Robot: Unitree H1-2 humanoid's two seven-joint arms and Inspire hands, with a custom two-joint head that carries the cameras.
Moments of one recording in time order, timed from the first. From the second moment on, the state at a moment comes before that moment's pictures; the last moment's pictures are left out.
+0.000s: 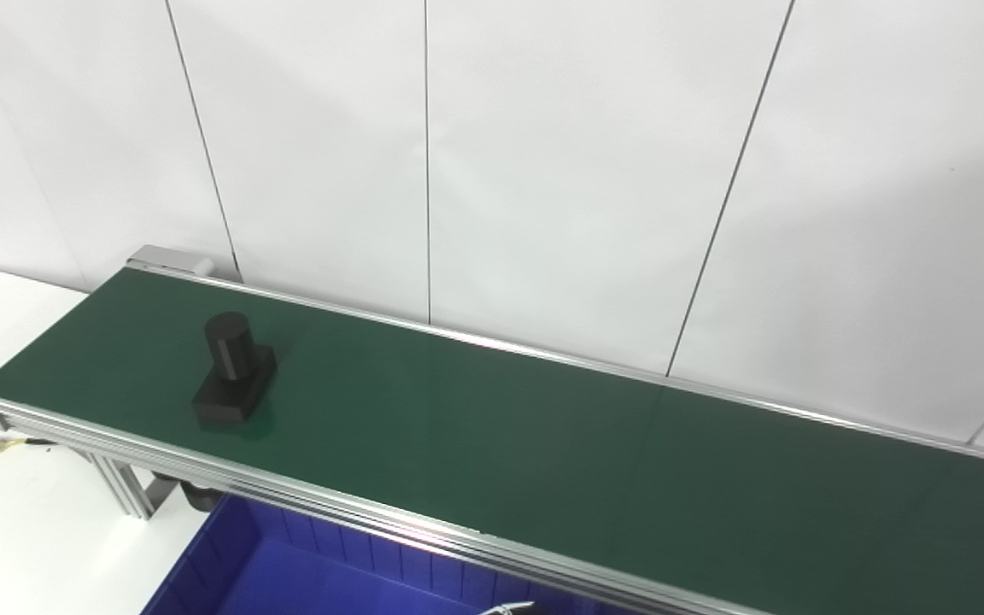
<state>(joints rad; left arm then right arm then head) 0.16 0.01 -0.18 0.33 -0.05 -0.41 -0.29 0.25 -0.12 0.20 -0.03 -0.15 -0.29 0.08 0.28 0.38</state>
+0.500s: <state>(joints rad) 0.15 0.01 -0.19 0.37 -0.04 -0.42 -0.28 0.26 -0.15 0.19 -0.21 -0.17 -0.26 0.11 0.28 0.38</state>
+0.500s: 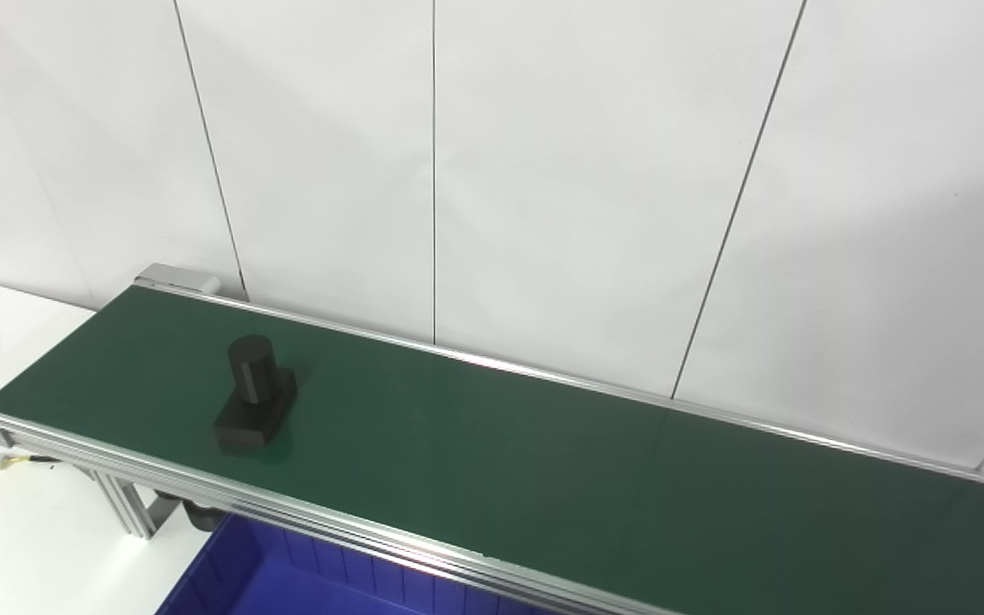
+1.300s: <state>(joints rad) 0.15 0.00 -0.19 0.37 -0.04 -0.42 -0.28 0.23 -0.18 0.13 -0.35 -0.17 -0.17 0.14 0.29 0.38</state>
